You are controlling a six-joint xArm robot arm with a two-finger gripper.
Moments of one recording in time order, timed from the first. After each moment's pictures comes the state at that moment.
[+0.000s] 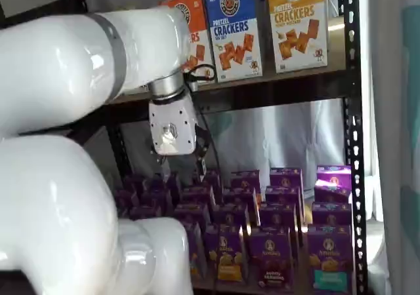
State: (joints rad) arm 0.13 -0.91 -0.52 0.03 1.43 0.14
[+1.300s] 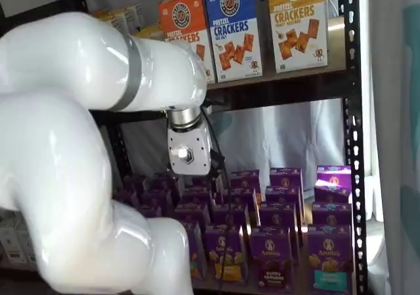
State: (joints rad) arm 0.06 -0.76 -0.38 0.06 1.06 0.04
